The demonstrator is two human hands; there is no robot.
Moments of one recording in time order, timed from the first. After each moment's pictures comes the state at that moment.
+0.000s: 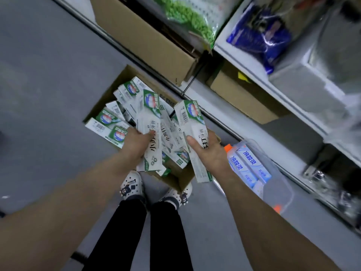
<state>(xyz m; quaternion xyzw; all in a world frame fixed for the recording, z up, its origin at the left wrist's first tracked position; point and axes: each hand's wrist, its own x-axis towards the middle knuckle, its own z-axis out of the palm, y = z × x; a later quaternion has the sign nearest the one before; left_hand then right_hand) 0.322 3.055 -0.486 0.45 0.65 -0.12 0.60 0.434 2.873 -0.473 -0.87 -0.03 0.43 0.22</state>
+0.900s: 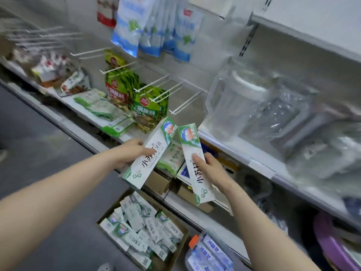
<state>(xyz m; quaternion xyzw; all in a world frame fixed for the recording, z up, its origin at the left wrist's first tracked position) 0.303 3.140 0.049 0.76 0.32 -0.08 0.56 0.441 2.907 0.025 -0.83 -0.19 0.31 0.42</state>
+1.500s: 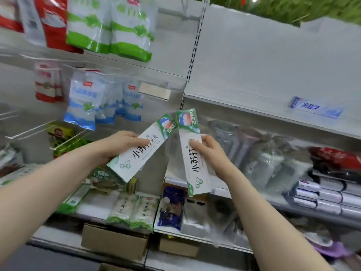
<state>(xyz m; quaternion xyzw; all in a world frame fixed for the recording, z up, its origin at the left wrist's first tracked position) 0.349 3.182 0.240 0.79 0.11 -0.04 0.60 0.439 2.919 0.220 -0.80 -0.18 0.06 0.58</state>
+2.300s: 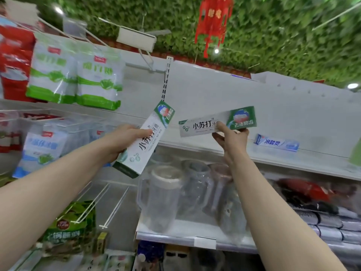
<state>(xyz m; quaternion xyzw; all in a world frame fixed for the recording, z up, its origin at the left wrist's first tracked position) 0.425 3.119 0.364 0.75 0.00 0.08 0.65 0.520 2.855 0.380 -0.52 -0.06 -0.21 0.82</state>
